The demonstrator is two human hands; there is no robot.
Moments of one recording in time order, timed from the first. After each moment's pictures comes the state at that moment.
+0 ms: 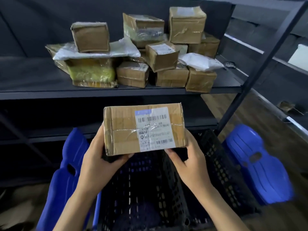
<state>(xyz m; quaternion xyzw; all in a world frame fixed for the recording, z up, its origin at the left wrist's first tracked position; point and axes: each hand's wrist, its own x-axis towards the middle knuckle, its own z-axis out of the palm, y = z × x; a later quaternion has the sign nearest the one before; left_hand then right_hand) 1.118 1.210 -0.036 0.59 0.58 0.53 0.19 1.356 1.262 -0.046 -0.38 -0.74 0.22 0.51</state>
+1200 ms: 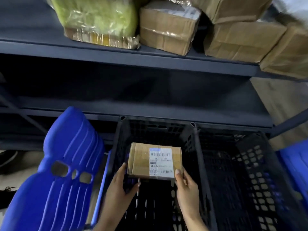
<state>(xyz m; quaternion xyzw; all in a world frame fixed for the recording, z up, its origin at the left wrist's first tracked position) 1.098 1.268 -0.298 0.45 0.76 0.35 0.29 1.286 1.335 -0.282 -0.64 -0.44 0.54 0.34</state>
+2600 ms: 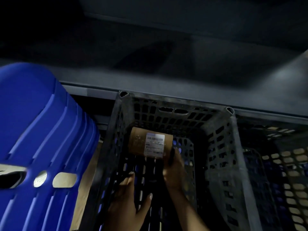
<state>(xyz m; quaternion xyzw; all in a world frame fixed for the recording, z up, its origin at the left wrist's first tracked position) 1.105 1.295 -0.380 0.51 0.82 0.15 0.22 1.214 1.419 -0.476 -0.64 -0.58 0.40 0.32</state>
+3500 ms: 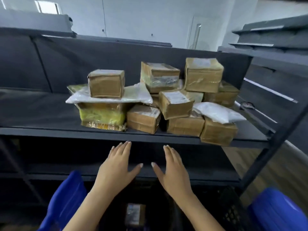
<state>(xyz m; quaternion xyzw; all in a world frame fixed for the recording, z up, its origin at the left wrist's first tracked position) 1.114 1.366 -0.019 0.64 0.73 0.25 -0.01 1.292 1.444 -0.070 -0.49 -0.82 0.08 0.28</state>
